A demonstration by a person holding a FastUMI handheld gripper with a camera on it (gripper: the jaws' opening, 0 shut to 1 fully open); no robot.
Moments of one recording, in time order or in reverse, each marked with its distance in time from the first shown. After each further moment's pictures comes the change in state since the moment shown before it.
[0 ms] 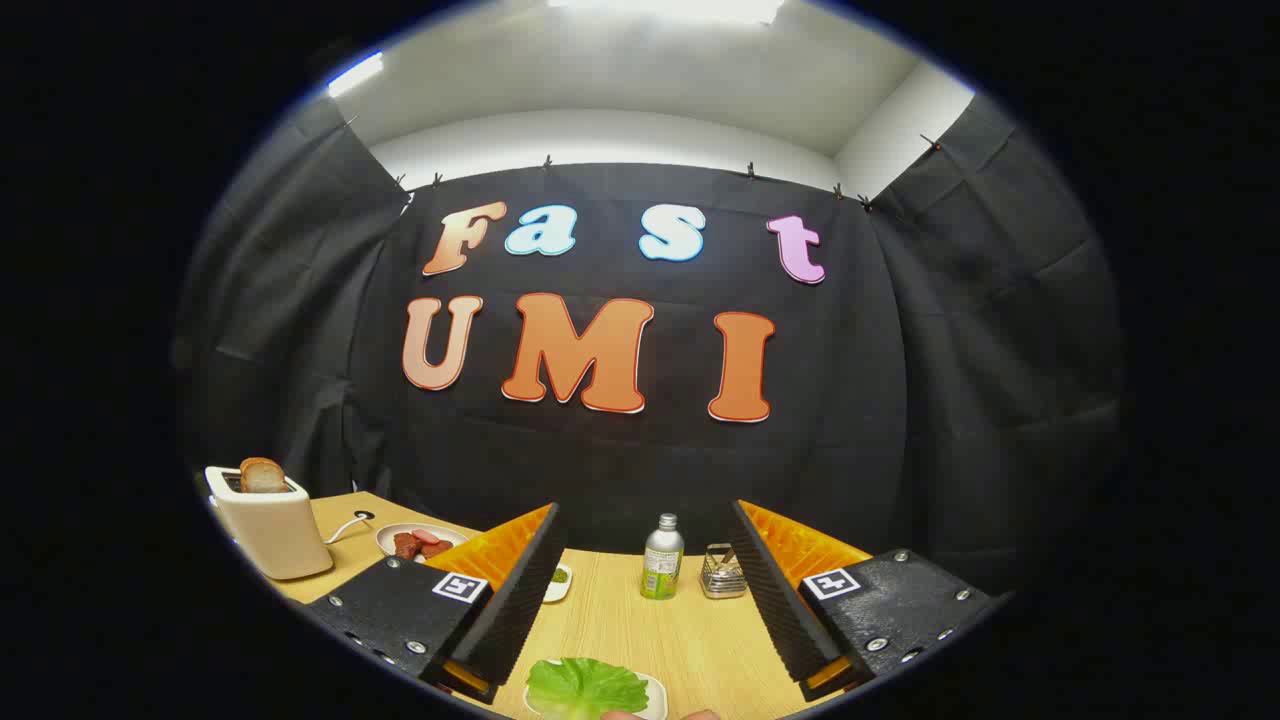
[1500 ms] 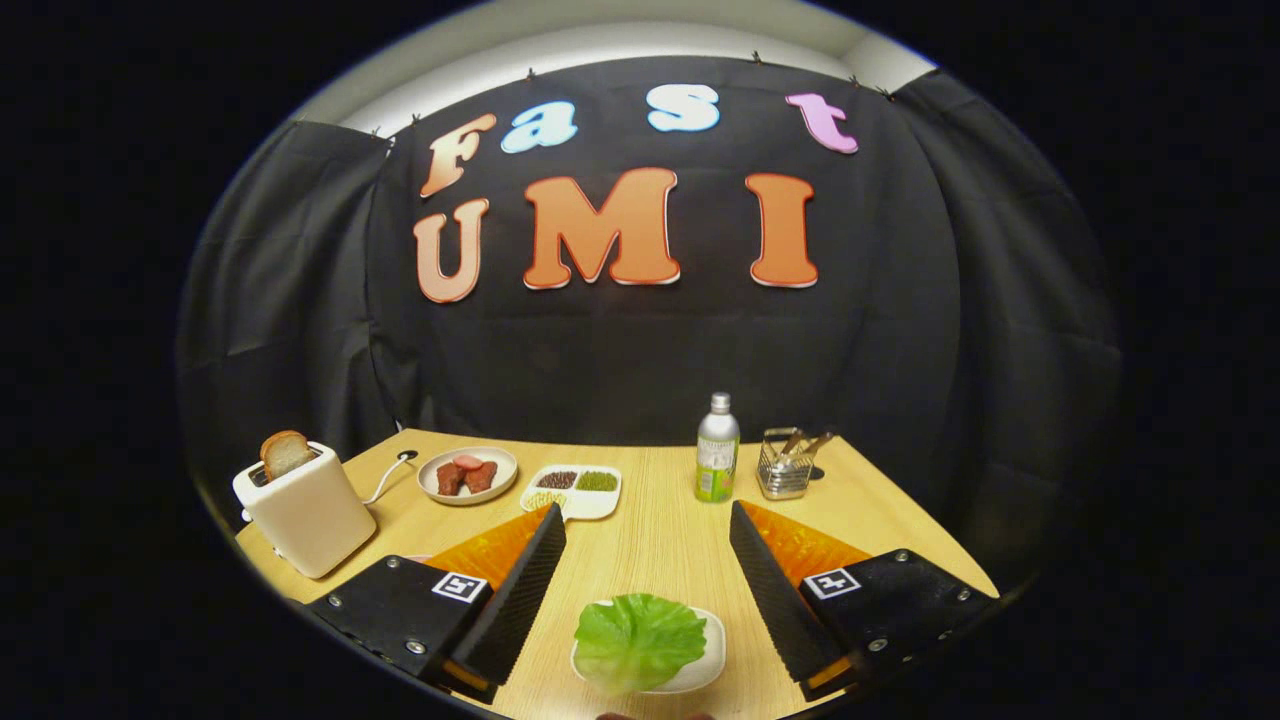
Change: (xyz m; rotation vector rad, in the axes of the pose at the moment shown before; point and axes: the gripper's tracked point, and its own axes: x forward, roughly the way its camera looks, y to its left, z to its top) arm 0.012 0.029 -0.102 0.098 0.455 0.107
